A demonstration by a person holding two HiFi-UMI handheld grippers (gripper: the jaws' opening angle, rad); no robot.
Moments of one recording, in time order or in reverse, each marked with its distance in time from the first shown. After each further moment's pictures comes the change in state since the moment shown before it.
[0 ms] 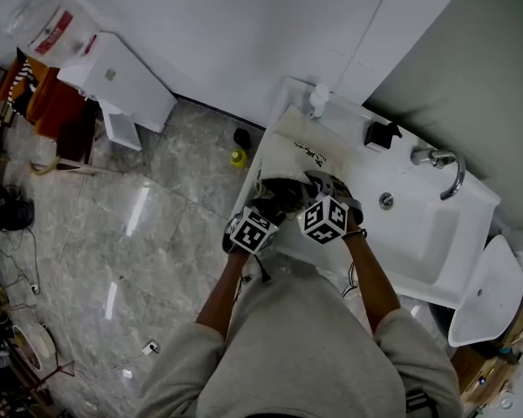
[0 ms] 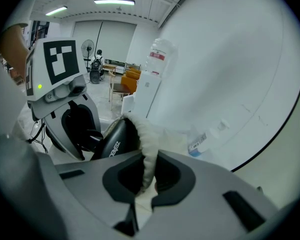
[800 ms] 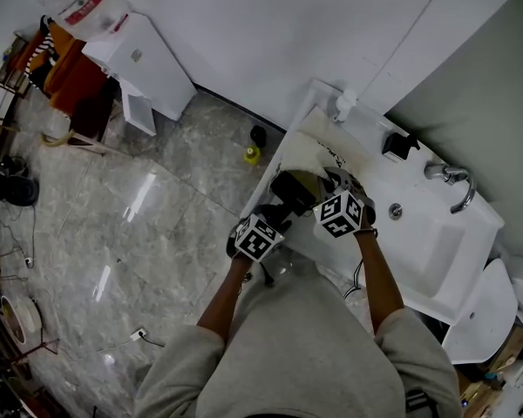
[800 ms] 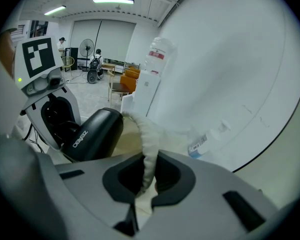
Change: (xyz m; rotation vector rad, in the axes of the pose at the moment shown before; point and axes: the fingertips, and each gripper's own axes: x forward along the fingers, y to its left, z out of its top) left arm -0.029 -0.009 -0.028 -0.006 -0.043 0.041; right arm 0.006 -0.003 0.005 0.002 0.011 -0.004
